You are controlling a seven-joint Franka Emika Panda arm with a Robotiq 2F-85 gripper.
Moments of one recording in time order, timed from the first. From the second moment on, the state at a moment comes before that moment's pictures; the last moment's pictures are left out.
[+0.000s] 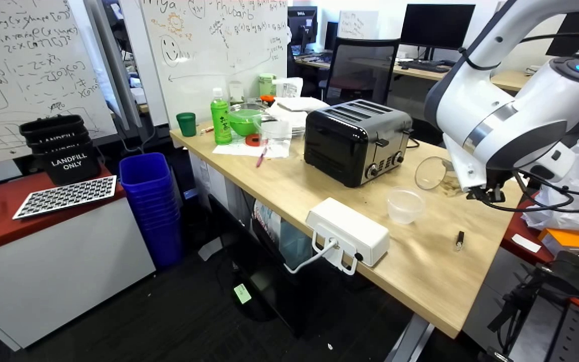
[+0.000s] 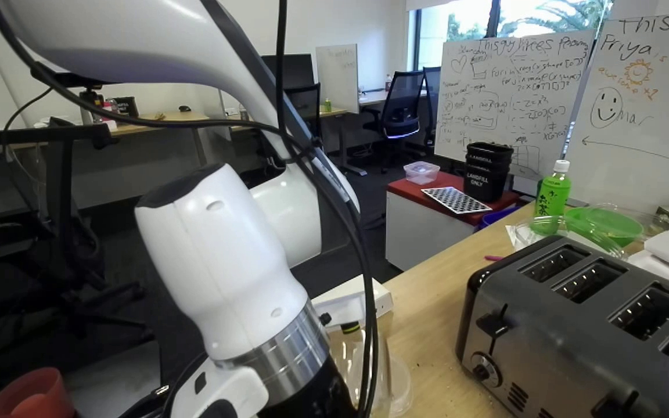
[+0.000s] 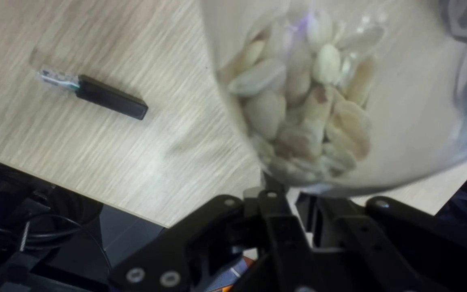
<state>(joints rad) 0.54 0.31 -0.47 -2.59 1.89 3.45 0.45</state>
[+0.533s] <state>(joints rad) 0.54 0.31 -0.47 -2.59 1.90 3.45 0.44</state>
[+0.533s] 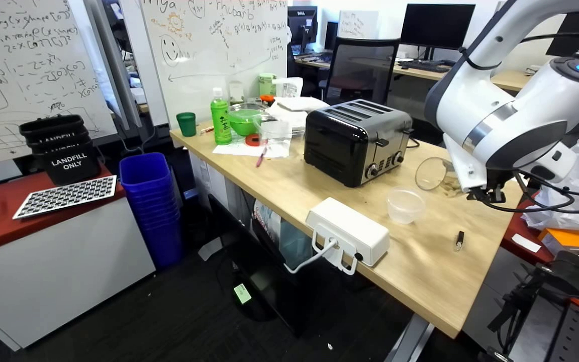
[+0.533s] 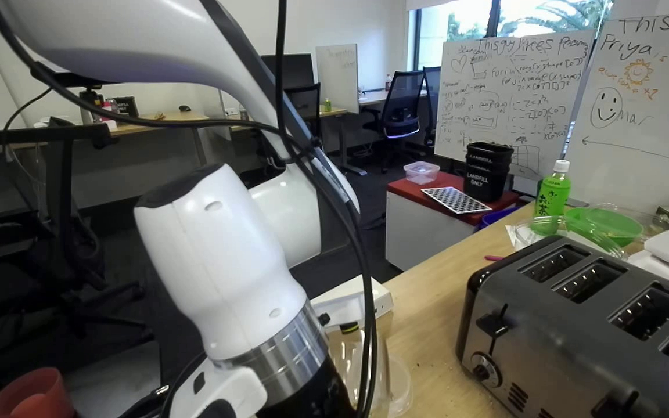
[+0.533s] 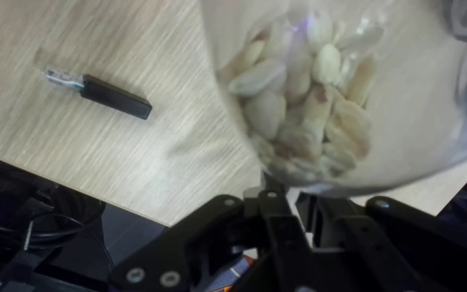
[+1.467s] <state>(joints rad) 0.74 0.42 -0.65 -2.59 1.90 3.45 0.45</state>
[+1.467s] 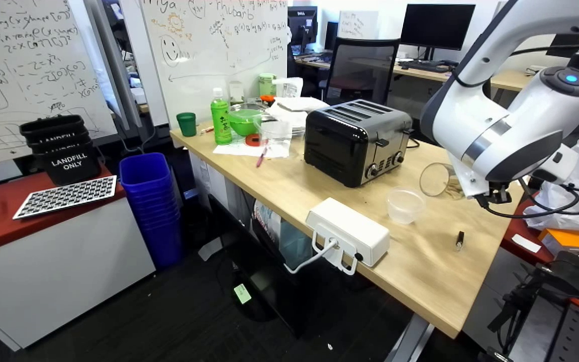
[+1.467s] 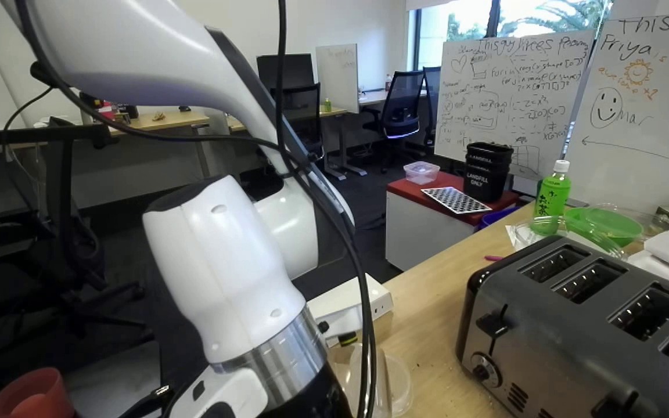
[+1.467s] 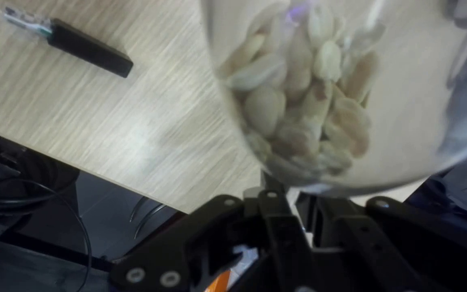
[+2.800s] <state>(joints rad) 1.01 0.61 -0.84 -2.54 1.98 3.45 0.45</state>
